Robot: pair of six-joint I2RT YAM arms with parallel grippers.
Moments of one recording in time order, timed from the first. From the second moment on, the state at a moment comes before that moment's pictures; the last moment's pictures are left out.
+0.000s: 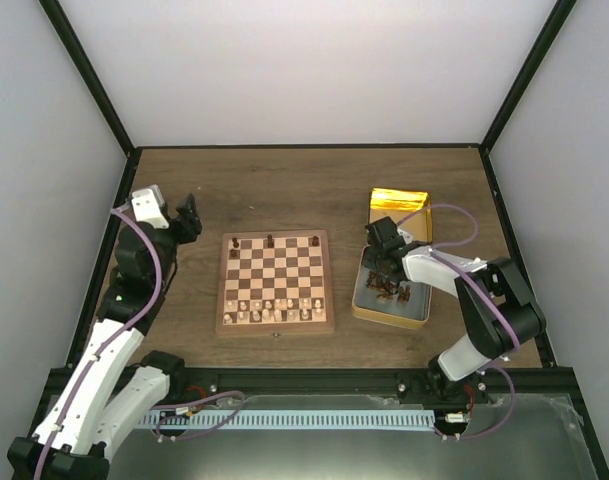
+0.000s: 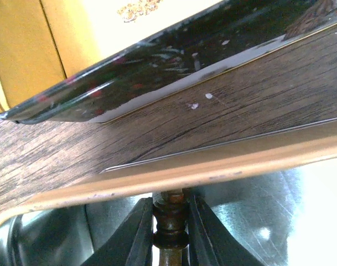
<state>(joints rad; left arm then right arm) -0.27 0.73 0.73 -0.14 -0.24 -0.37 0.44 1.56 0.76 -0.29 0.19 0.92</state>
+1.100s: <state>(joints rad) -0.42 1.05 0.69 0.11 0.40 -0.46 0.44 1.07 0.58 -0.10 -0.03 0.95</state>
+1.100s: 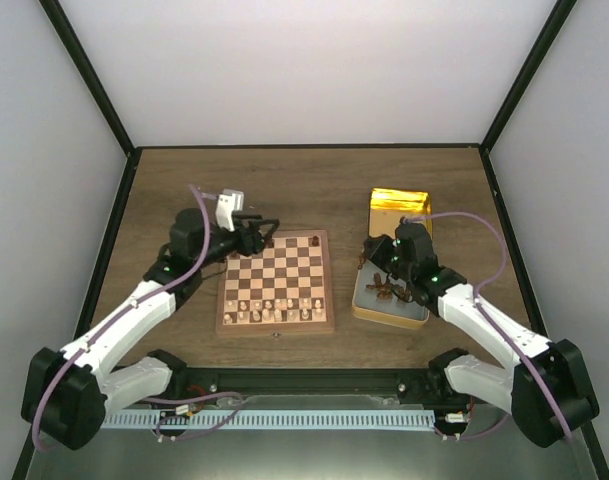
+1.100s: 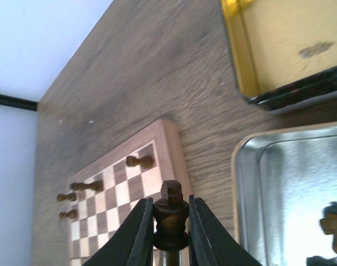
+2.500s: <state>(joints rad) -0.68 0.94 0.36 0.43 0.03 -0.66 0.66 1.57 0.92 0.37 -0.42 1.34</state>
